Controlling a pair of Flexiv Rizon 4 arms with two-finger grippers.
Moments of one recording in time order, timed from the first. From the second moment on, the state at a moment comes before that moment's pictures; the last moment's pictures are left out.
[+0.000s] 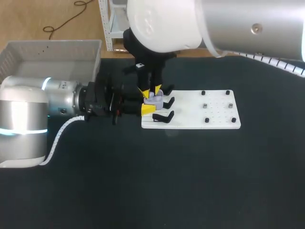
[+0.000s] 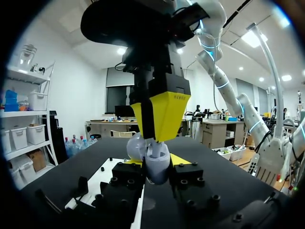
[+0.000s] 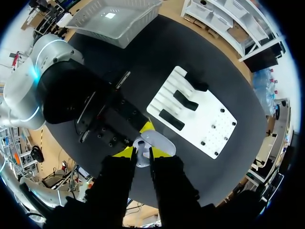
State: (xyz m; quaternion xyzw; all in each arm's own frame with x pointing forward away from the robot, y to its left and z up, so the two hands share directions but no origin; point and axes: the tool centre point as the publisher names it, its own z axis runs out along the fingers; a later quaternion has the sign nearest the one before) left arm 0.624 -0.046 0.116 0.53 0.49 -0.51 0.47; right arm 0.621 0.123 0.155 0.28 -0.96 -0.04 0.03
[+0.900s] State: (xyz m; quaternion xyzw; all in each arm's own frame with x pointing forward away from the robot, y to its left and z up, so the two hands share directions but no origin) left arm 0.626 -0.046 0.115 0.53 0.49 -0.51 0.47; right arm 0.624 0.125 0.154 0.28 -0.96 -0.03 0.03
